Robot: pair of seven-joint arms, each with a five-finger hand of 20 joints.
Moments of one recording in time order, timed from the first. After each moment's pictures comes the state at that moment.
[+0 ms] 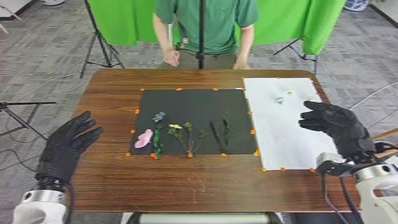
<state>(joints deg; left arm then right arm) 133.9 -53.4 -99.3 -123.5 36.6 15.6 17.2 -121.6 -60.3 106.9 -116.4 -61.2 -4.6 -3.8</state>
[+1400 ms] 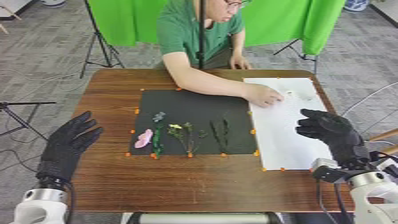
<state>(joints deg) 133.2 -53.9 -99.4 -122.9 37.2 15.3 16.2 -123.1 -64.4 106.2 -117.4 -62.6 -4.0 -1.9</state>
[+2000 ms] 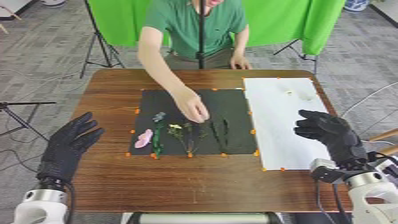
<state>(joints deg) 133.4 -54.0 -99.5 -123.0 37.4 15.0 15.9 -123.0 -64.5 105.8 -117.4 -62.6 -3.9 -1.7</state>
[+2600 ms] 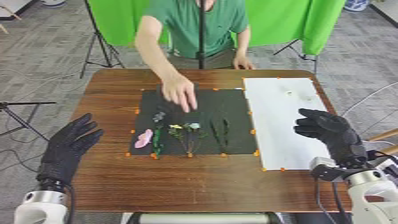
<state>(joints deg) 133.8 -54.4 -99.6 -123.0 37.4 15.1 15.9 -122.2 -64.6 105.7 -117.1 -62.7 -4.0 -1.4</state>
